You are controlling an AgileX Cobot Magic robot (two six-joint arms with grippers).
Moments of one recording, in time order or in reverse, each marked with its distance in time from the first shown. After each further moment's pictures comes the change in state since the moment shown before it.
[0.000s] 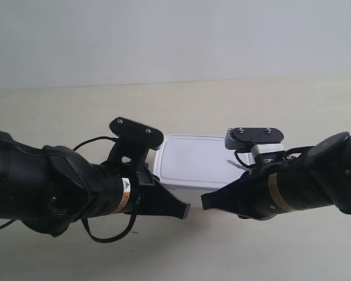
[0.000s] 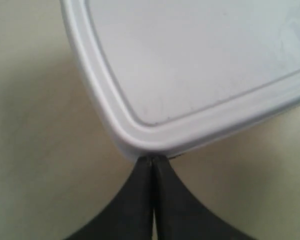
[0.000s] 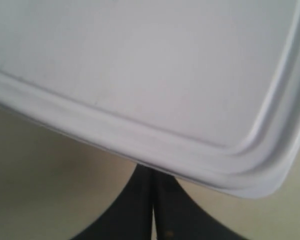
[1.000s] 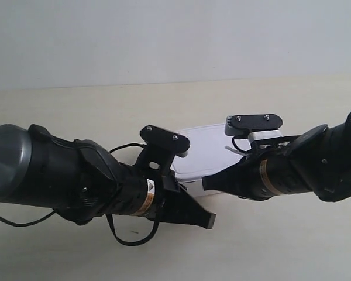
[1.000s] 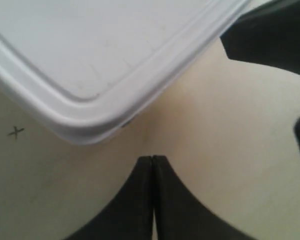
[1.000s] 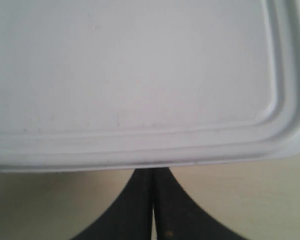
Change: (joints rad) left arm 0.000 0.093 -0.103 0.018 -0.188 0.004; right arm 0.000 0.073 -0.078 0.000 0.162 0.000
